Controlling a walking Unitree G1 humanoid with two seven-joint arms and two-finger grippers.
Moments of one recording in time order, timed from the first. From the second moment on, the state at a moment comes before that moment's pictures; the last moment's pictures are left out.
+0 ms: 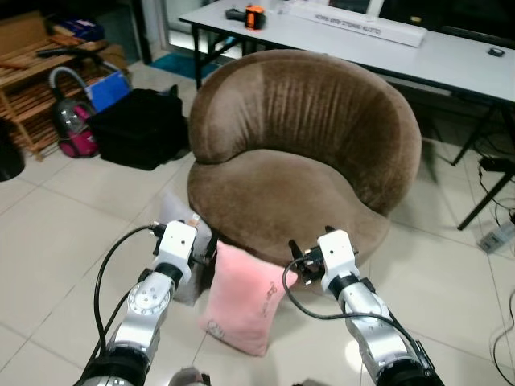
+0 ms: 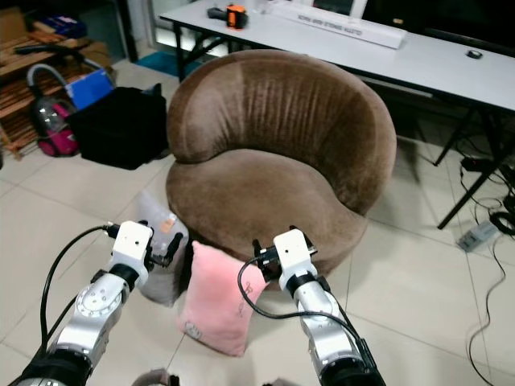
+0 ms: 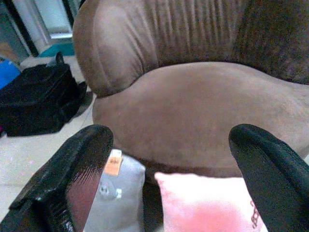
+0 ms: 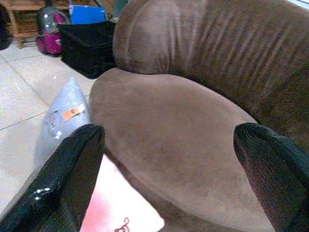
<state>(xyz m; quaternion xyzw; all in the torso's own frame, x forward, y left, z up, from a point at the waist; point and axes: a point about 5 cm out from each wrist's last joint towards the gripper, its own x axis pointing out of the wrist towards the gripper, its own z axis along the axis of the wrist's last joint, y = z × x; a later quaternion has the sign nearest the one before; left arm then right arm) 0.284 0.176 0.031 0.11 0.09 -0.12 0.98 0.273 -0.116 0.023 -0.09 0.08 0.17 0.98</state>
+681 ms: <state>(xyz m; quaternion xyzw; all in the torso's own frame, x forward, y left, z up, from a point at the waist) 0.287 0.171 0.039 0.09 0.07 -0.11 0.99 0.274 -0.115 0.024 -0.09 0.08 0.18 0.98</state>
